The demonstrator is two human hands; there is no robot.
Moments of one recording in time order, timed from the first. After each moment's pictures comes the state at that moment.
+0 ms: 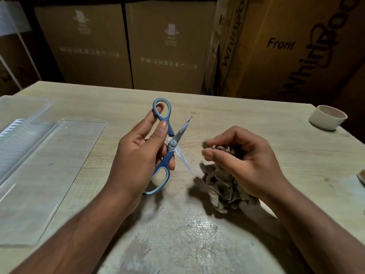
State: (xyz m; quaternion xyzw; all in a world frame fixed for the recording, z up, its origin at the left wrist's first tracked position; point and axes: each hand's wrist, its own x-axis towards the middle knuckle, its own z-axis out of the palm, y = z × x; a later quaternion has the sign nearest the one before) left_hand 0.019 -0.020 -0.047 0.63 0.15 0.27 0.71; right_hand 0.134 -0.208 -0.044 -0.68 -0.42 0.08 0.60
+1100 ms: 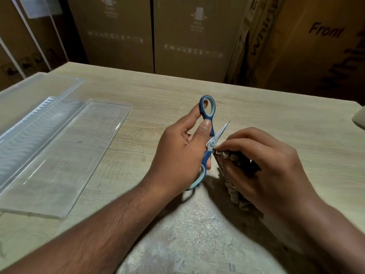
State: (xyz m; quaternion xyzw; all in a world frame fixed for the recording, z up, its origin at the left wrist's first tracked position) left_hand 0.023 -0.033 -0.059 0.70 0.15 0.25 0.65; right_hand 0.114 -0.197 -0.056 -0.75 -0.56 -0.18 0.31
